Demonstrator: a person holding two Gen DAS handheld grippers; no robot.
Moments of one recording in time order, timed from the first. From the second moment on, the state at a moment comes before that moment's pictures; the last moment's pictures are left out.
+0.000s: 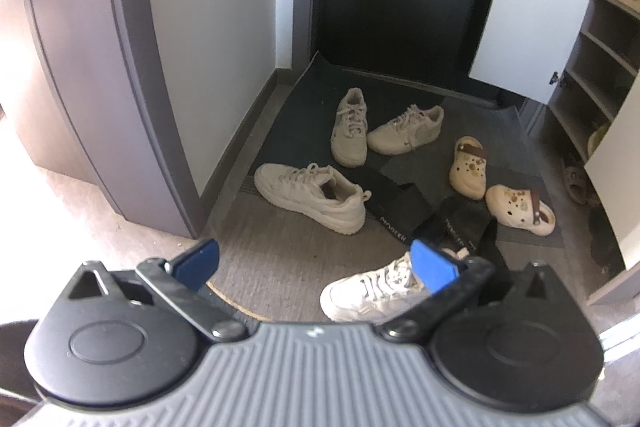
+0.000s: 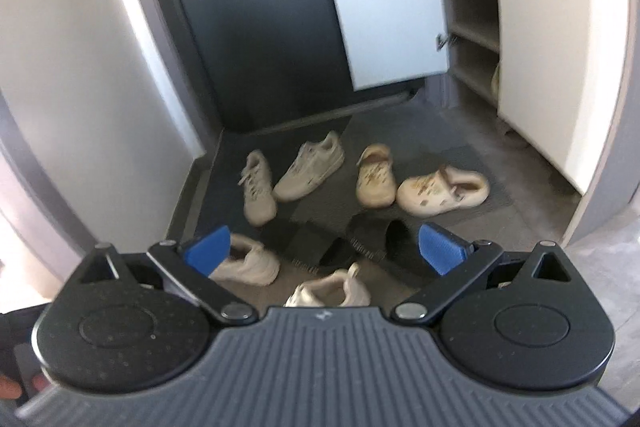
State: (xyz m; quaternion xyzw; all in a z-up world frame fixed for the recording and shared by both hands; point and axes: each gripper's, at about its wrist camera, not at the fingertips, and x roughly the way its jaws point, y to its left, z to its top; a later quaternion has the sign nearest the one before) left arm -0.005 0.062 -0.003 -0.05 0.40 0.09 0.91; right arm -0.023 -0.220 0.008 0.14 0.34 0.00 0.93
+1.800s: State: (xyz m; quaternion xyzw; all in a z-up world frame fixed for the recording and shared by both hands) left arm 0.229 -0.075 -0.364 0.04 0.56 -0.03 0.83; right arm -0.010 -0.206 0.006 0.23 0.26 0.07 0.94
